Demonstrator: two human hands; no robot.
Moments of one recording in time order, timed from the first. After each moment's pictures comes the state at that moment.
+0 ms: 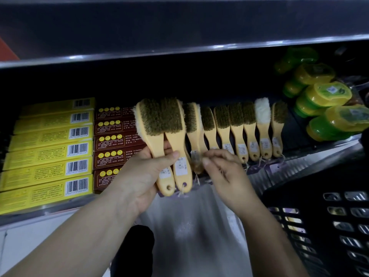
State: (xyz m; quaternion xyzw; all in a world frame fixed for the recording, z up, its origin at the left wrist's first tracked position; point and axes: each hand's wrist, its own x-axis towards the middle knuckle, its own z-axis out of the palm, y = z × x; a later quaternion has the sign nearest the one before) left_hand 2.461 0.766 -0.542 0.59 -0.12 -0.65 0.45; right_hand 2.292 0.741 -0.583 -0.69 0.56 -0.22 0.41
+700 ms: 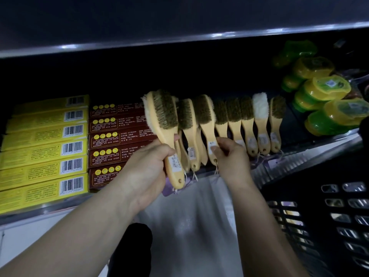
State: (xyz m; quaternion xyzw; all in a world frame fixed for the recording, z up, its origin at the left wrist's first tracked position) left_hand 2.449 0.758 -0.540 0.57 -0.12 -0.68 0.45; right_hand 2.290 0.705 -0.621 -0.54 0.70 -0.26 0.40
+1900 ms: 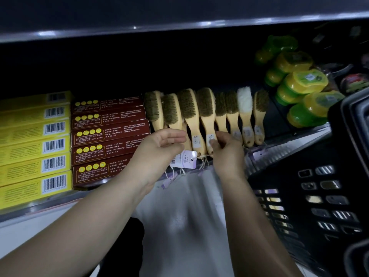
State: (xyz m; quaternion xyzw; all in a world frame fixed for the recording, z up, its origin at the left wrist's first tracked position) left_hand 2.431 0.747 -0.561 0.62 -0.37 -0.57 0.39; right_hand 2.278 0.705 -0.615 -0.51 0.74 -0.30 0.34
